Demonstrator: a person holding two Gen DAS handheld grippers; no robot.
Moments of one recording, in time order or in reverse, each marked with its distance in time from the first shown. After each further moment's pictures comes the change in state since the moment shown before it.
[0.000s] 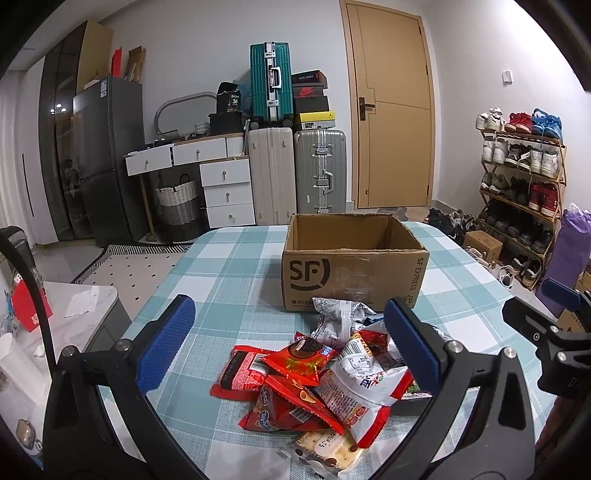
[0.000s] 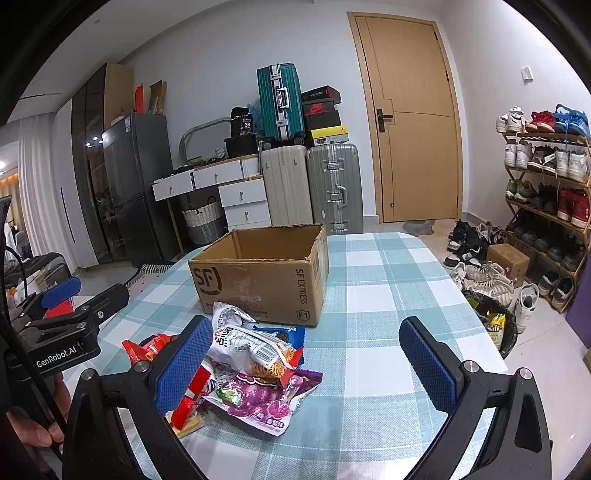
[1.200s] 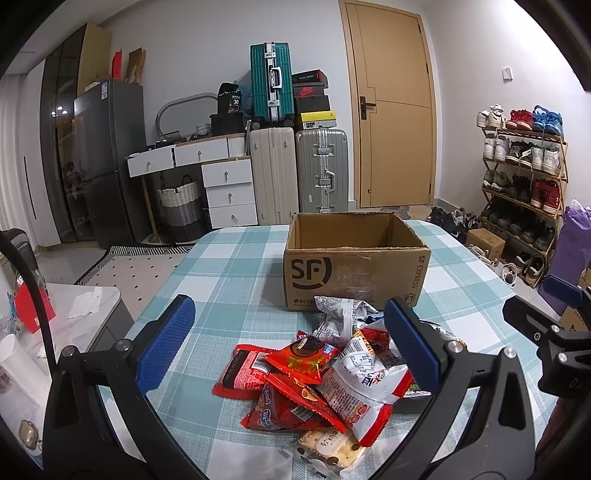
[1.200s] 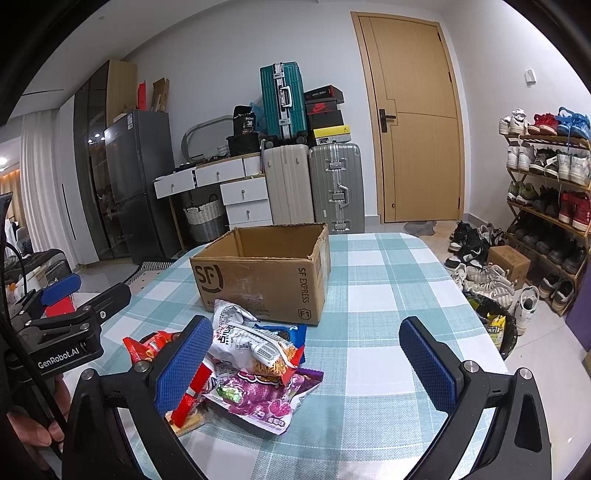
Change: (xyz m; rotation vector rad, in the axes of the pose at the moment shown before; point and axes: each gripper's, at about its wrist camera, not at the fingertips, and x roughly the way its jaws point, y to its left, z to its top) left arm -0.004 -0.001 0.001 0.006 -0.004 0.012; right arm -0.003 0.003 0.003 -0.014 0.004 0.005
